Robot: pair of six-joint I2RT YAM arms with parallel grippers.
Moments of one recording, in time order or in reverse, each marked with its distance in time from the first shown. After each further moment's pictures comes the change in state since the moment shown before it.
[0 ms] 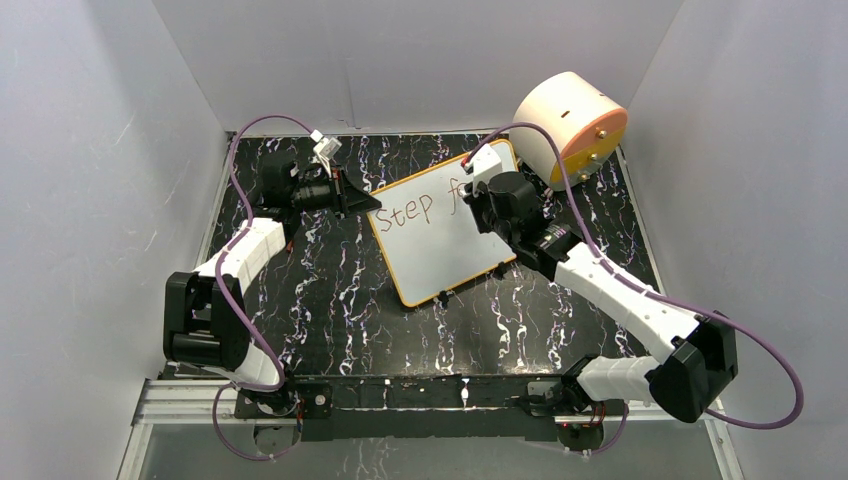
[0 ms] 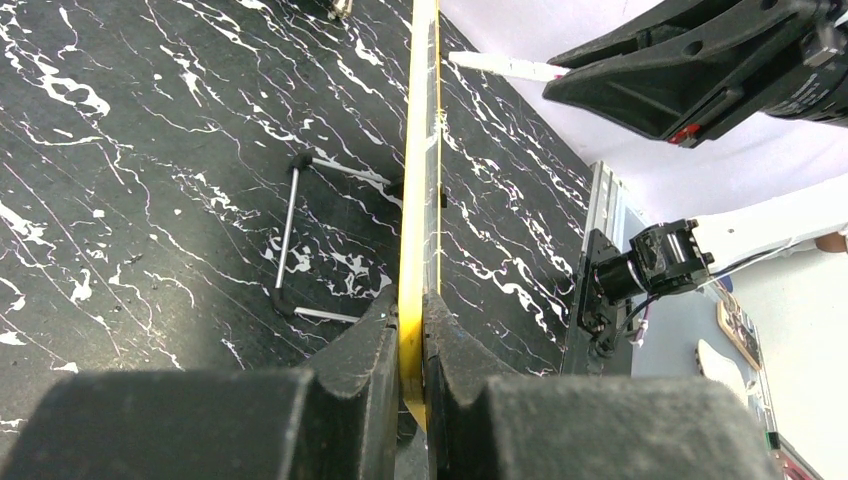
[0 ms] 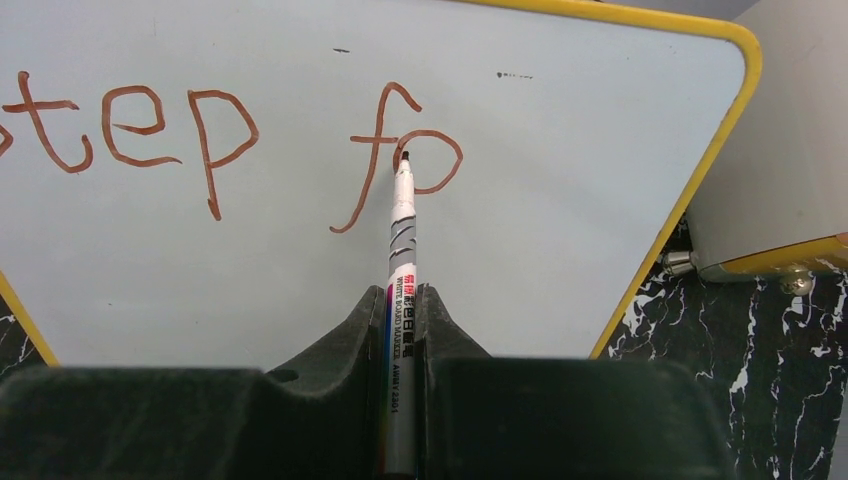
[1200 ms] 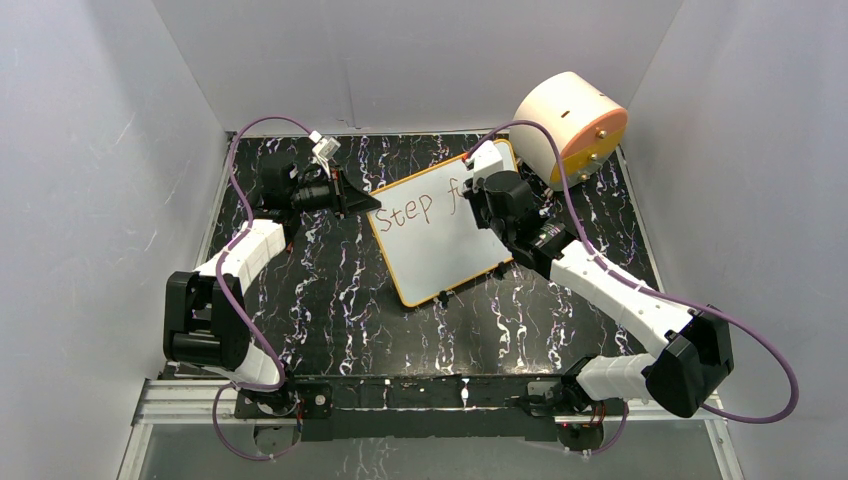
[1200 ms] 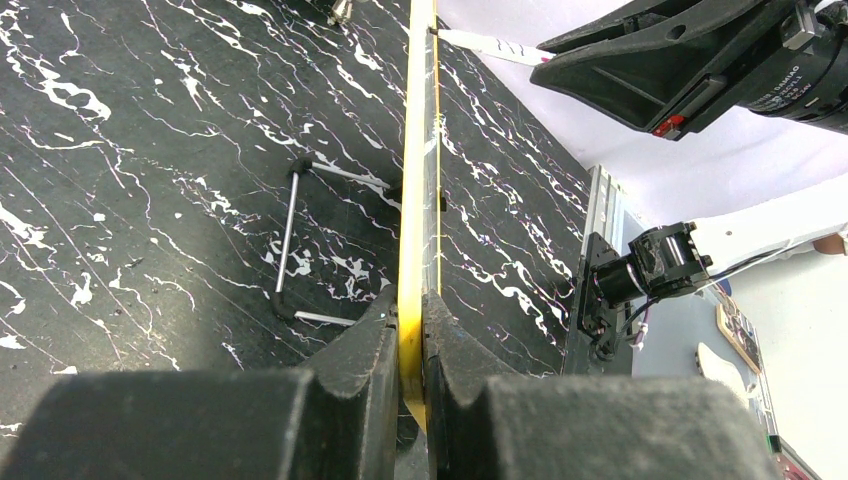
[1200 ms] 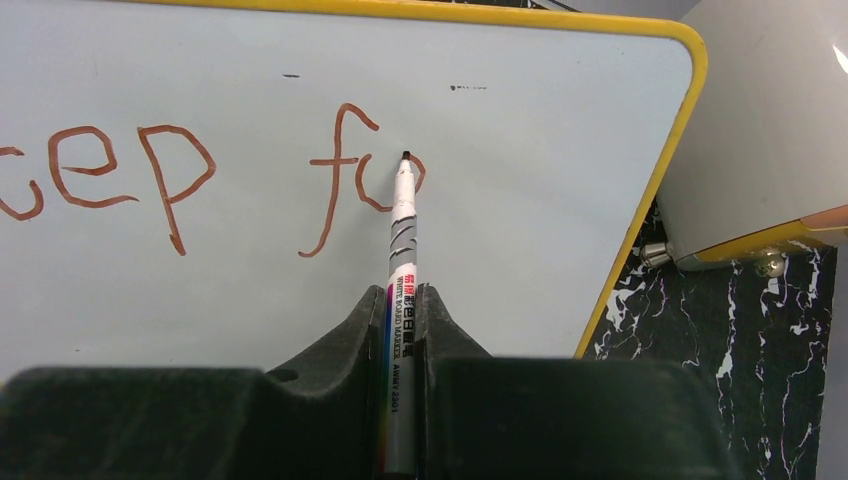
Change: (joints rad) left arm 0.003 0.001 -0.014 0.035 0.005 -0.016; right arm 0.005 0.019 -0.001 0.039 0.099 0.023
